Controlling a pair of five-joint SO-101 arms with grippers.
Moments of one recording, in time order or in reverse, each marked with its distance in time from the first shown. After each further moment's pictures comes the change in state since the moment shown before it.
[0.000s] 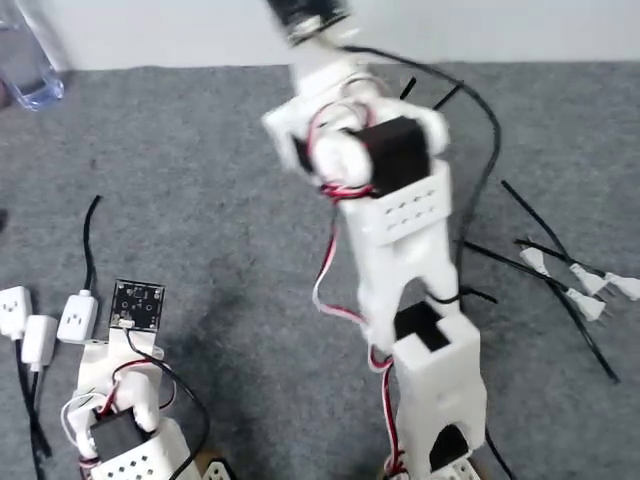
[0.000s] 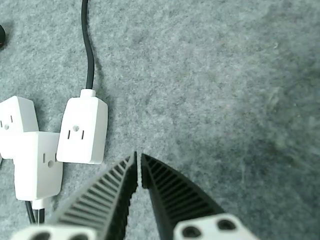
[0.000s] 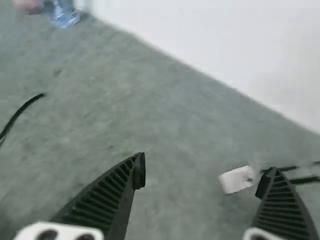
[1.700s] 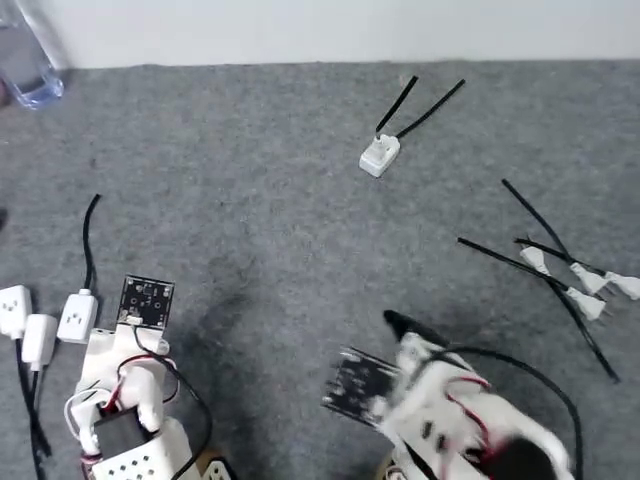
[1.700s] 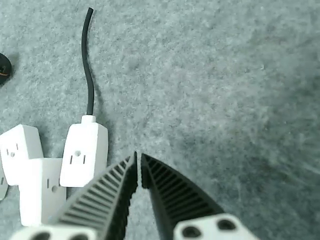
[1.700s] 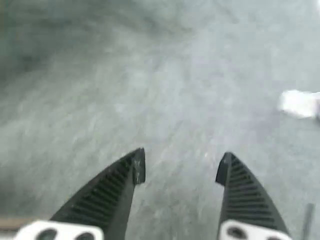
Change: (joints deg) left arm 3.5 0.0 0.0 -3.9 -0.4; right arm -4.9 -120.0 131.4 -7.6 28.7
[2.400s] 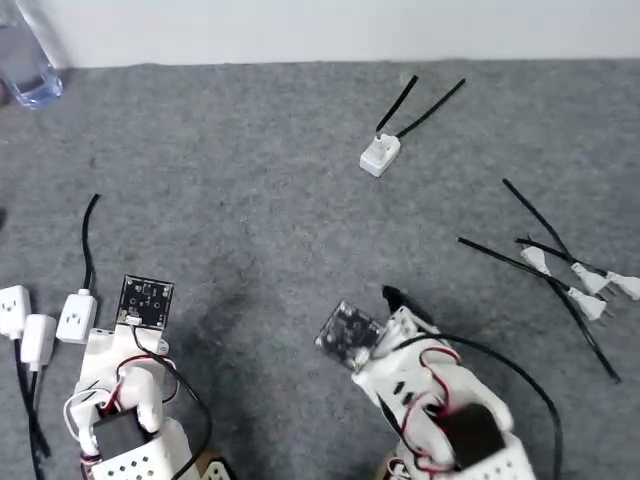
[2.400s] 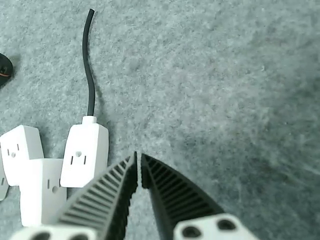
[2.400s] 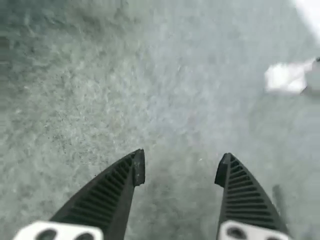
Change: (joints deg) left arm 0.0 0.0 0.0 -0.2 0.0; right arm 7.4 -0.7 26.6 -24.9 -4.6
